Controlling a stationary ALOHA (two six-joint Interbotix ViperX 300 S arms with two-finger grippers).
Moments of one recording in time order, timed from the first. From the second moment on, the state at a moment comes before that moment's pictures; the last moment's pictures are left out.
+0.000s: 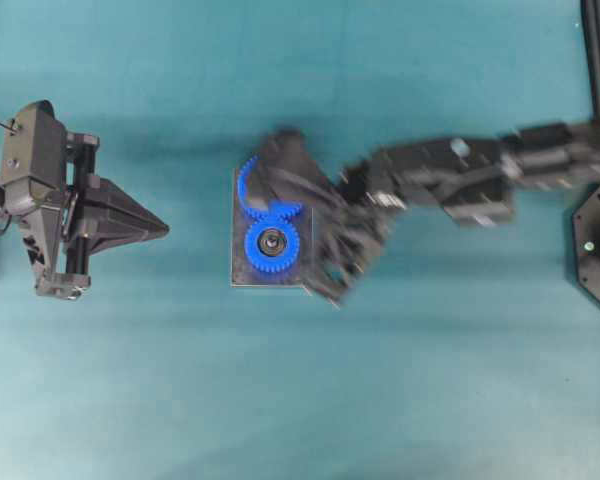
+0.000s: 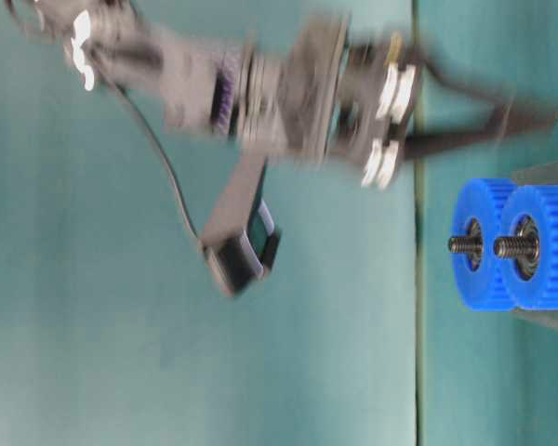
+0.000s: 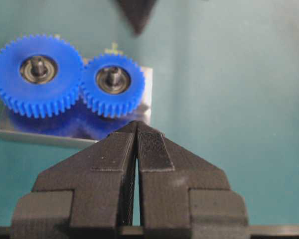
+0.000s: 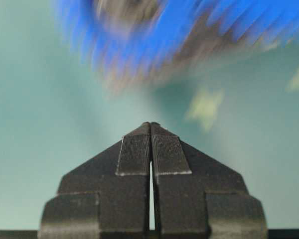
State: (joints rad) left arm -0.04 -0.55 1.01 0.02 -0.02 -0.18; right arm 0.03 0.11 0.37 0.17 0.87 0.33
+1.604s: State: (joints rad) left arm -0.04 -0.55 1.00 0.02 -0.05 -0.04; right arm 0.00 -0.29 0.87 -0.07 0.10 0.28
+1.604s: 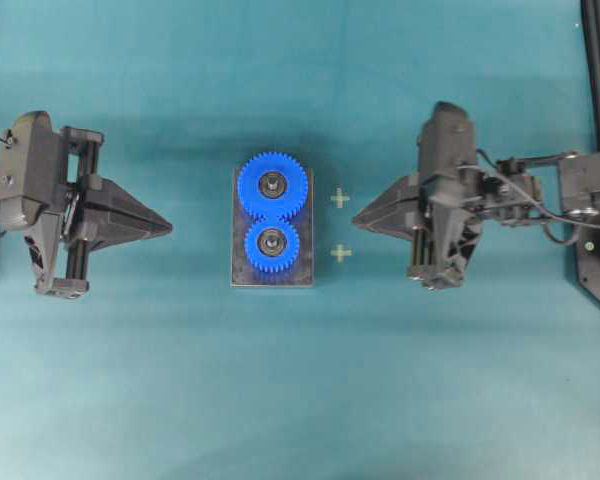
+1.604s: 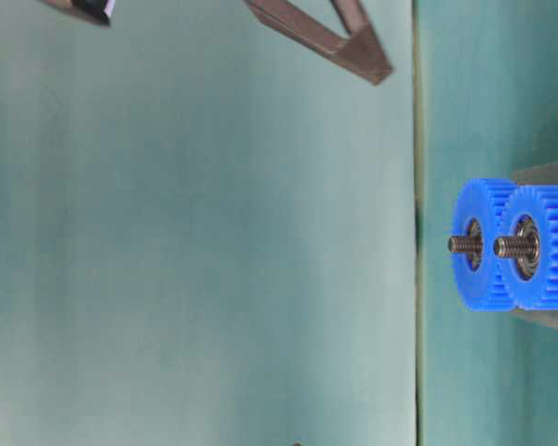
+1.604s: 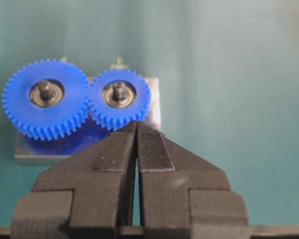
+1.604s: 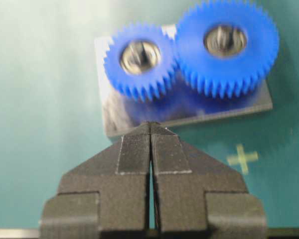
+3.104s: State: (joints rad) left arm -0.04 -0.50 1.01 0.02 -0.03 -0.11; right arm -0.01 -0.21 0.80 -0.07 0.13 0.28
